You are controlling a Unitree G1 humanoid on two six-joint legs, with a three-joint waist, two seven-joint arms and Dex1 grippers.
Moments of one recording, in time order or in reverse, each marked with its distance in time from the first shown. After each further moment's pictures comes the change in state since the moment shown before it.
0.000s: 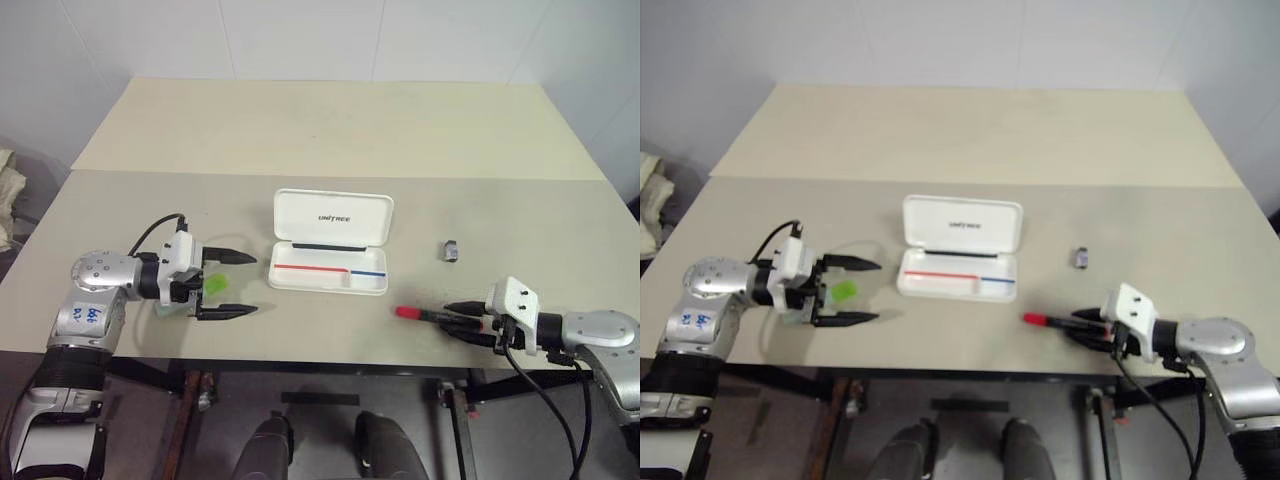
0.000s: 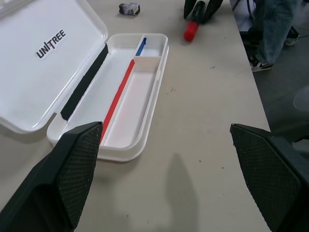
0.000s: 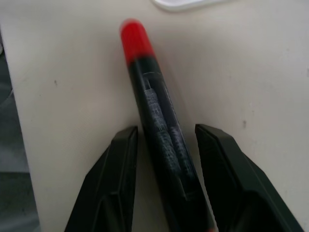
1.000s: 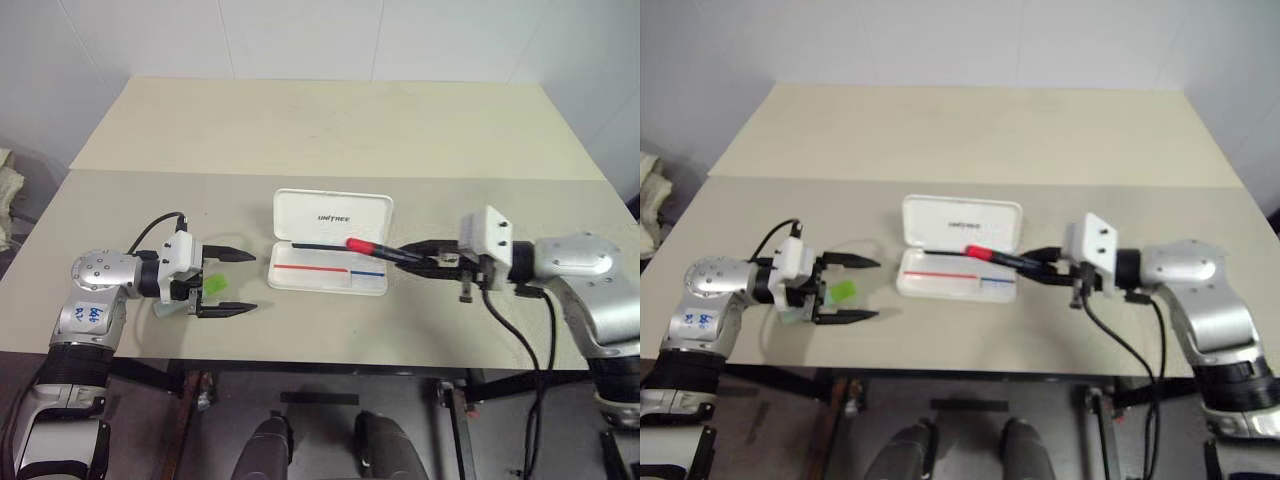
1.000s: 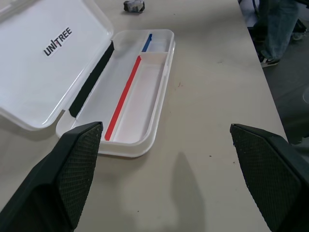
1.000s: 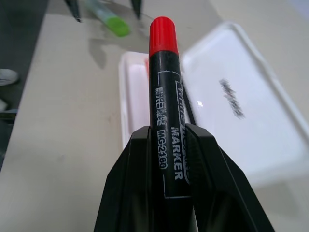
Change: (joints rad) left arm -0.014 -0.007 0.011 0.045 0.025 -0.050 0.002; right arm -0.426 0.098 0.166 -0.133 0.061 0.121 0.030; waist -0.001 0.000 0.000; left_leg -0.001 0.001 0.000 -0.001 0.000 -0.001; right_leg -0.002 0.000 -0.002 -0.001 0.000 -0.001
